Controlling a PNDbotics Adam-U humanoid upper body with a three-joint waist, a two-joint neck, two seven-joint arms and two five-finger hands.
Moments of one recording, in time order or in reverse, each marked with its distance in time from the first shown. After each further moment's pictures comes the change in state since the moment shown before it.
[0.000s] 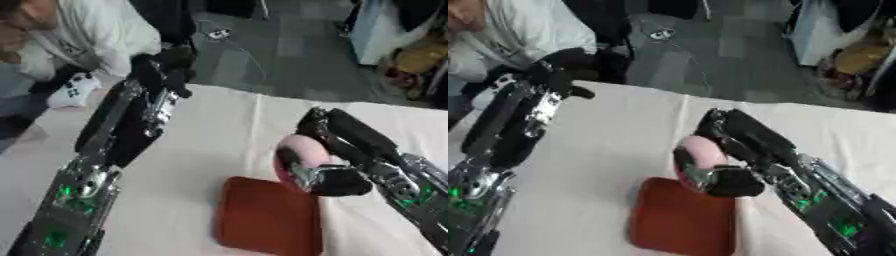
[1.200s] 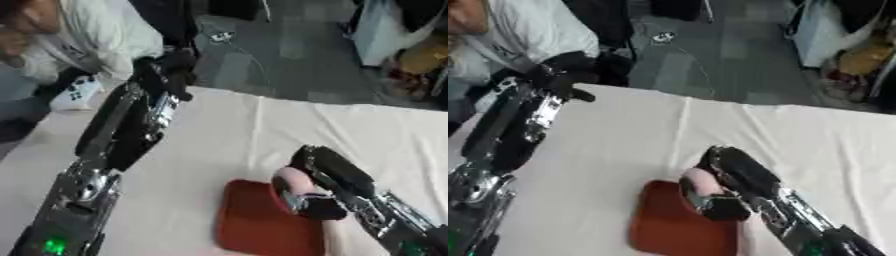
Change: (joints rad) left arm -0.008 -0.001 0.000 0.000 0.000 -0.003 -0.003; right arm 0.068 0.145 -0.025 0.279 0.236 -0.147 -0.155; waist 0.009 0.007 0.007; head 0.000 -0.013
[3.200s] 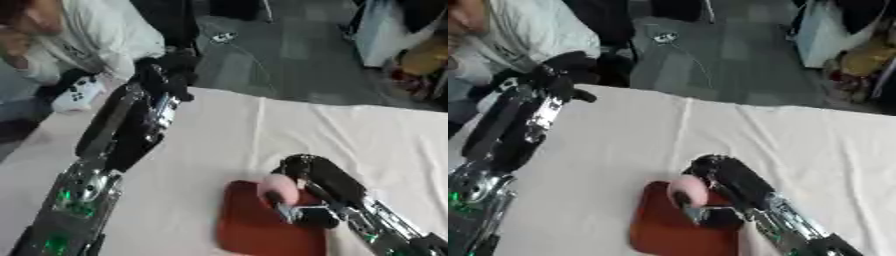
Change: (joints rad) left arm -0.001 0.000 0.000 0.000 0.000 -0.002 -0.006; right arm 0.009 0.043 -0.012 0.059 0.133 -0.023 -0.070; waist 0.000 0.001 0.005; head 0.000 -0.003
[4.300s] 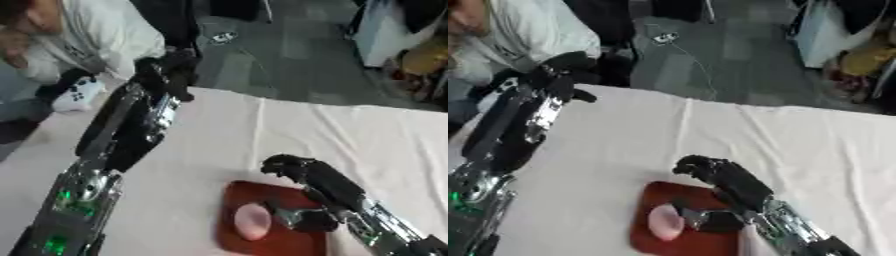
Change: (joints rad) left arm 0.000 0.000 0.000 0.000 0.000 -0.001 -0.002; right arm 0.008 0.000 0.006 0.000 0.009 0.031 0.051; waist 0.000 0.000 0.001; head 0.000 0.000
